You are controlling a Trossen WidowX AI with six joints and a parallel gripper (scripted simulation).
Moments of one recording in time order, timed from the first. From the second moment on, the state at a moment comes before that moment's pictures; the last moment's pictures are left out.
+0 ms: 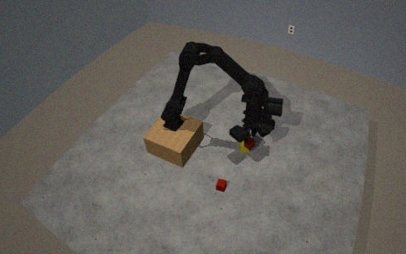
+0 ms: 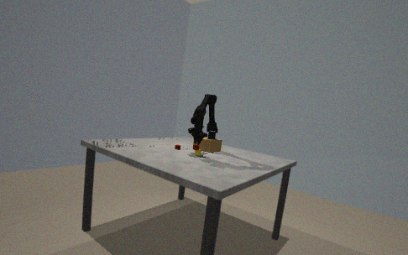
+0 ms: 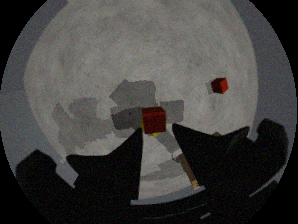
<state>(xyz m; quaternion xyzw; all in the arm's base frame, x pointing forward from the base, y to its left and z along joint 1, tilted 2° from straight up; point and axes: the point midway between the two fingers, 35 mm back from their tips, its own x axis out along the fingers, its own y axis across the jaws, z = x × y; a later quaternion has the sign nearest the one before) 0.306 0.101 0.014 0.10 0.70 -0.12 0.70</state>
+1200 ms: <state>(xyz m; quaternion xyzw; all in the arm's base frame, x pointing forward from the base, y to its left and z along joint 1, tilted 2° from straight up) 0.307 -0.081 0.056 0.40 0.57 -0.42 0.59</state>
